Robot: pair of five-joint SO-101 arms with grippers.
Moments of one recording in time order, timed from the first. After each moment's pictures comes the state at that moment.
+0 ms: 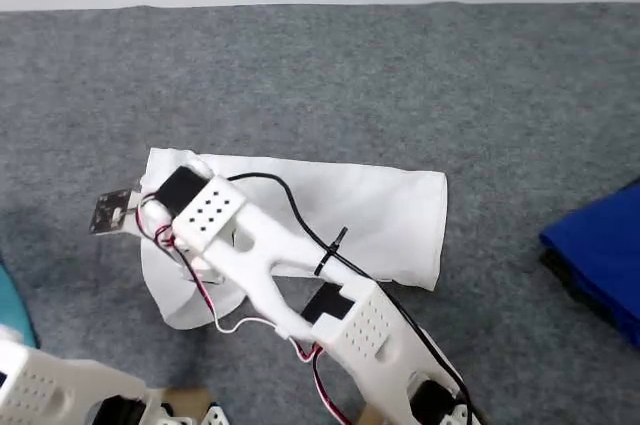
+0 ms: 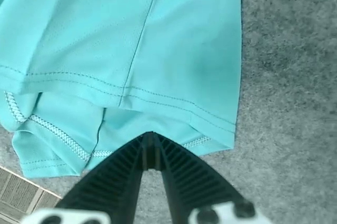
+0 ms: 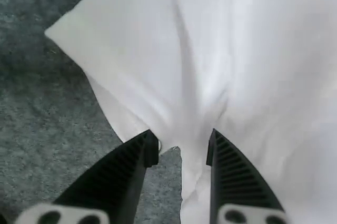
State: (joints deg) left arm -73.3 15.3 -10.7 92.6 -28.6; right arm -57.4 43.4 -44.7 99.7 29.8
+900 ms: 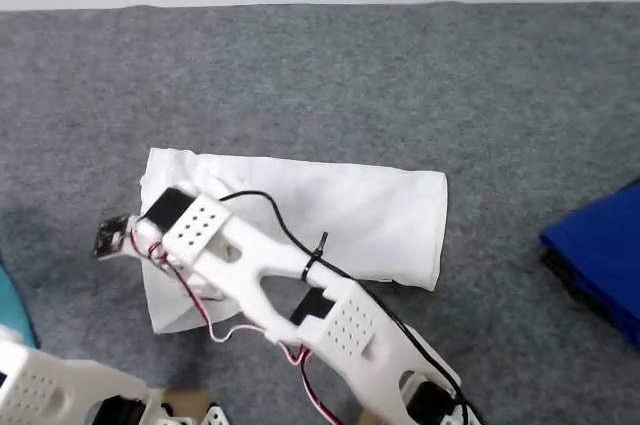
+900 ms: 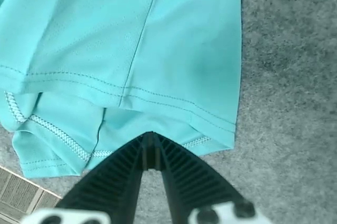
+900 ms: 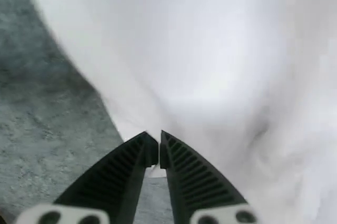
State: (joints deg) left arm -73.3 15.3 -10.7 92.6 -28.6; right arm -59.2 49.7 -45.5 98.8 29.8
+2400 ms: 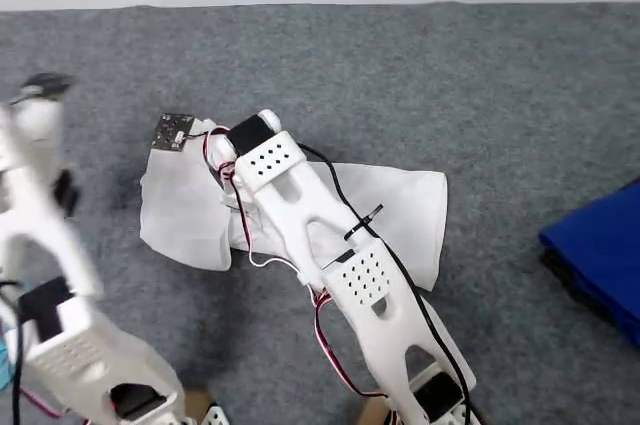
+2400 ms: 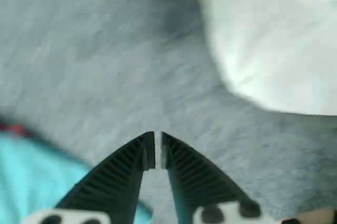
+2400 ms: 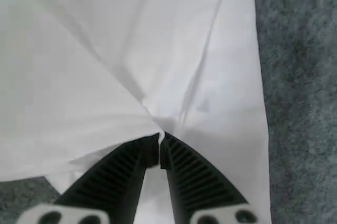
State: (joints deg) left arm -31.4 15.3 -12.5 98.8 -36.8; right arm -41.2 63.4 -67.5 90.4 35.2
